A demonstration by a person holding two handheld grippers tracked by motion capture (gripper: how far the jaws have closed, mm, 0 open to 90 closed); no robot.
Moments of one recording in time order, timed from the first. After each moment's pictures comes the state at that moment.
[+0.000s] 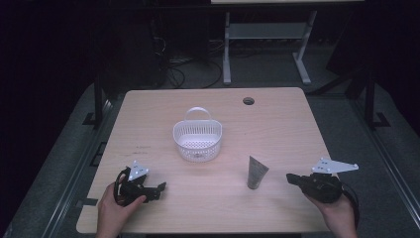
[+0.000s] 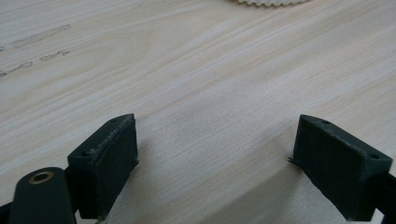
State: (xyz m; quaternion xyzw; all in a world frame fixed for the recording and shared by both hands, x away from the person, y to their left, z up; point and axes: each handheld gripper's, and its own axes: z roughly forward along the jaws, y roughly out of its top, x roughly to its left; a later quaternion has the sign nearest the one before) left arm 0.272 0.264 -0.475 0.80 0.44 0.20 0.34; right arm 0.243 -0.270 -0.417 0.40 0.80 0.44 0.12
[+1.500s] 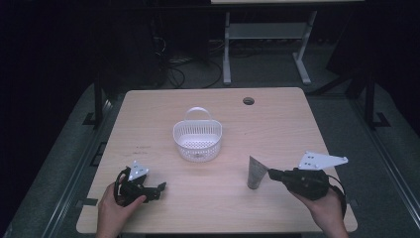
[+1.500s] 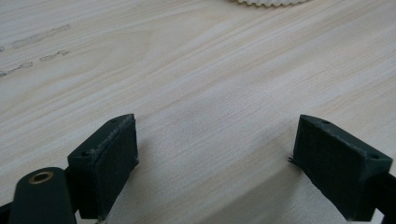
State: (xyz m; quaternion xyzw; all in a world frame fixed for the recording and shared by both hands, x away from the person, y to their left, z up) left arm 0.272 0.263 -0.475 0.80 0.45 0.20 0.34; right arm 0.239 -0.222 -0.374 0.31 0.81 0.49 0.11
